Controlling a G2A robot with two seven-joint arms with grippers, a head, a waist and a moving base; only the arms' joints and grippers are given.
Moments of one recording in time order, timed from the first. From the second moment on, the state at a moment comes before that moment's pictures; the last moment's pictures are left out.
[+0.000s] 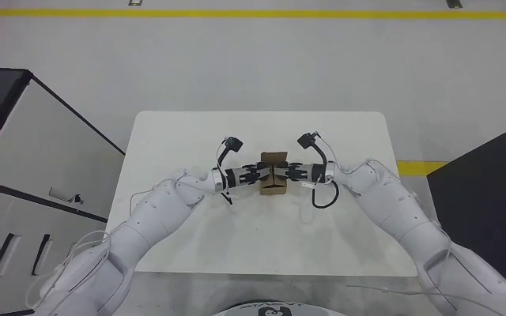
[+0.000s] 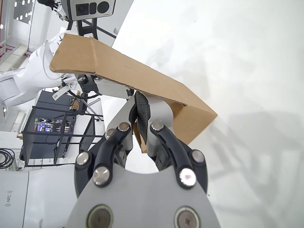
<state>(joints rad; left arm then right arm) 0.90 -1.20 -0.62 -0.96 0.09 -0.66 -0.43 -0.91 -1.12 0.74 -0.98 -0.04 -0.67 0.70</state>
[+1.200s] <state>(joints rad) 0.96 -1.20 -0.72 -1.05 0.19 -0.69 -0.43 -0.95 -1.12 0.81 -1.03 -0.12 -0.66 0.67</state>
